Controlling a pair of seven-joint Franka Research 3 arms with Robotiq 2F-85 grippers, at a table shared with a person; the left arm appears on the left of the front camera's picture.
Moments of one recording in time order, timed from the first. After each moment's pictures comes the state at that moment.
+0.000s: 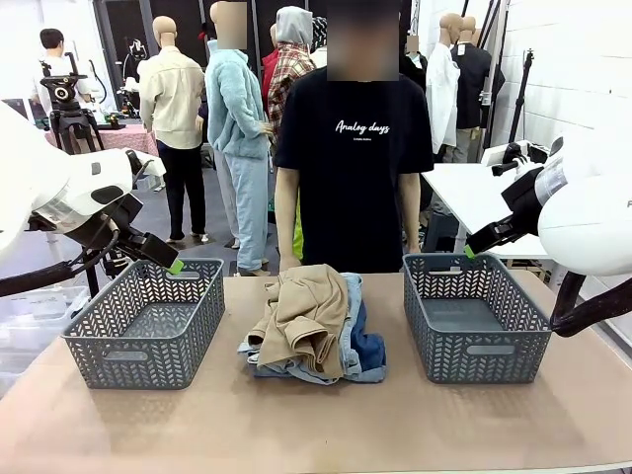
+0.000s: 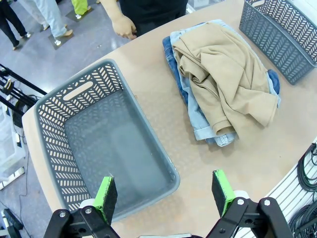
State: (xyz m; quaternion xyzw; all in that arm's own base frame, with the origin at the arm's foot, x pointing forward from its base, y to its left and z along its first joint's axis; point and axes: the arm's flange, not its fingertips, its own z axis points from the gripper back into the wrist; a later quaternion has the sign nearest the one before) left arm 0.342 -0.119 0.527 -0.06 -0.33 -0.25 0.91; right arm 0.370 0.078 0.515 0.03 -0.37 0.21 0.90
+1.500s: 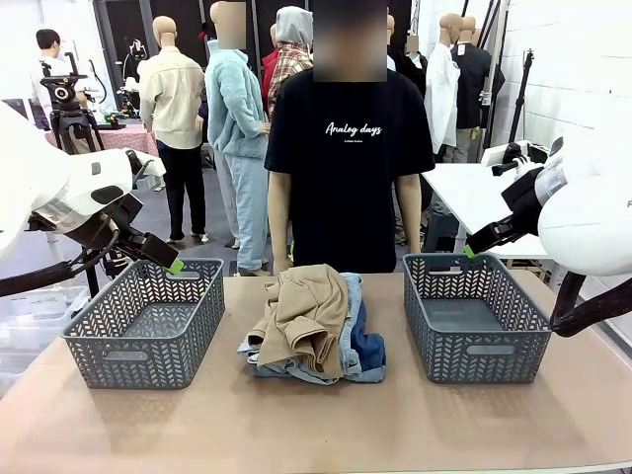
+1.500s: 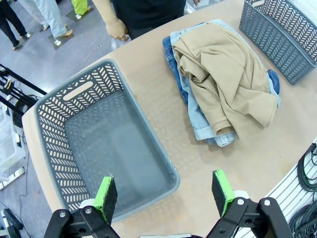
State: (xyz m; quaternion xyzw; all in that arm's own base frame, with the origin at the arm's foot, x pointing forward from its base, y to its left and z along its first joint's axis) left arm 0.342 -0.119 0.527 -0.06 -0.33 -0.25 0.91; right arm 0.370 0.078 0.515 0.03 -0.37 0.21 0.90
